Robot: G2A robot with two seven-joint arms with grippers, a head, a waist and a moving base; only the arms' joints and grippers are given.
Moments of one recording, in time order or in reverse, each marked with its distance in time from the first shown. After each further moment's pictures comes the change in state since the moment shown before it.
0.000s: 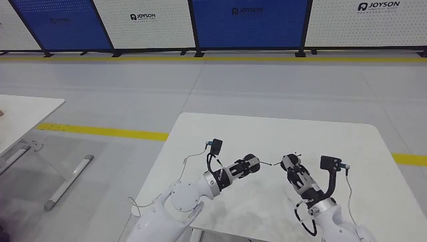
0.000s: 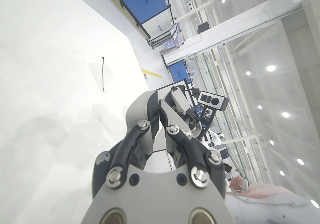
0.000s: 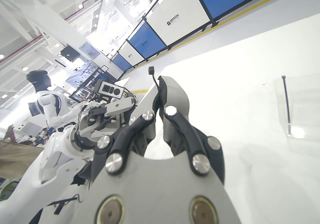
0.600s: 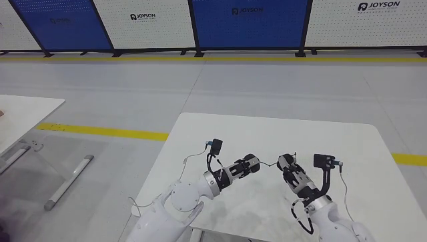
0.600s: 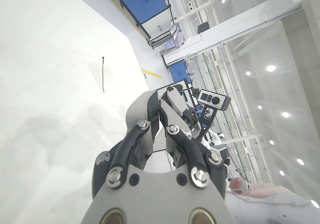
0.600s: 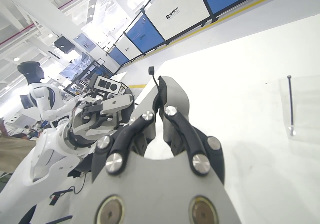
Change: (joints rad) left arm 0.000 0.000 0.000 0.000 0.000 0.000 0.000; right arm 0.033 0.002 -0.031 0.016 -0.028 0.021 0.031
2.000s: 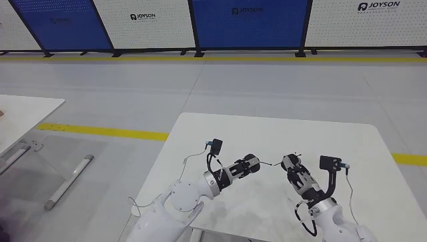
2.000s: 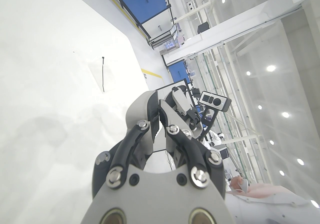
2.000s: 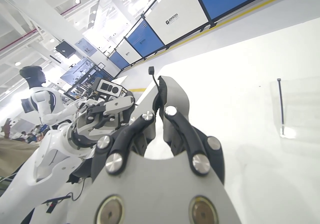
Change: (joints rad) left arm 0.000 0.000 0.000 0.000 0.000 0.000 0.000; right arm -0.026 0.016 0.021 -0.025 0.003 -0.005 -0.031
